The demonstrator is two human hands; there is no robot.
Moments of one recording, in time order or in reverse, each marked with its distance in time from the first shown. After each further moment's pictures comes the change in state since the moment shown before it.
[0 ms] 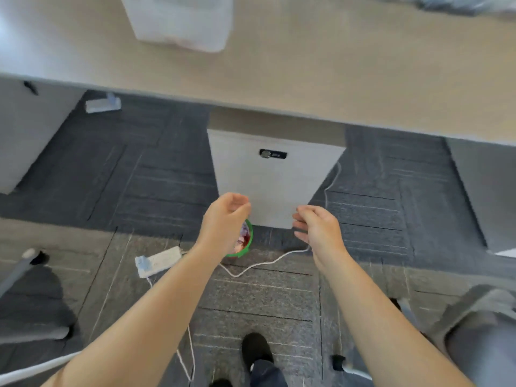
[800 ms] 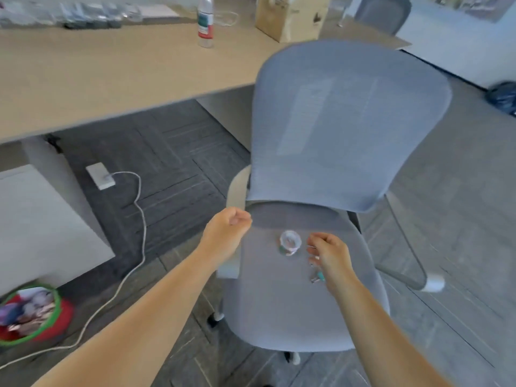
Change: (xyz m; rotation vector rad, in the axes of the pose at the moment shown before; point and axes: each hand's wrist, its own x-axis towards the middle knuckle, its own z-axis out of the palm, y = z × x) left_hand -0.327 0.066 0.349 0.350 -0.839 0.338; right_hand -0.283 0.131 -0.455 0.295 0.820 0.086
